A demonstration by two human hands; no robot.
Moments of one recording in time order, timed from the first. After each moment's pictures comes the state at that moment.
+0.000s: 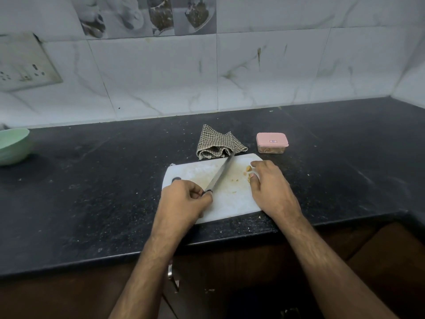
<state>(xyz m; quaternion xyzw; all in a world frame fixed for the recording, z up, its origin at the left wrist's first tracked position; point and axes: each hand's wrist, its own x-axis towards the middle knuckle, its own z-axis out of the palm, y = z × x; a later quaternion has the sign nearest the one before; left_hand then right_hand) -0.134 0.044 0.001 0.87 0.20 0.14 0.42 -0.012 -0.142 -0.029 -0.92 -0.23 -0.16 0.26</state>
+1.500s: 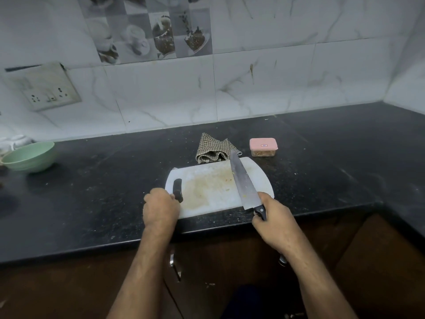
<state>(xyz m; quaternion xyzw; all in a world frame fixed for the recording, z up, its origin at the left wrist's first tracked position) -0.144 0.058 -0.004 0.86 0.43 0.12 0.26 -0.111 -0.191 -0.014 -0.90 -0.16 0.04 0.39</state>
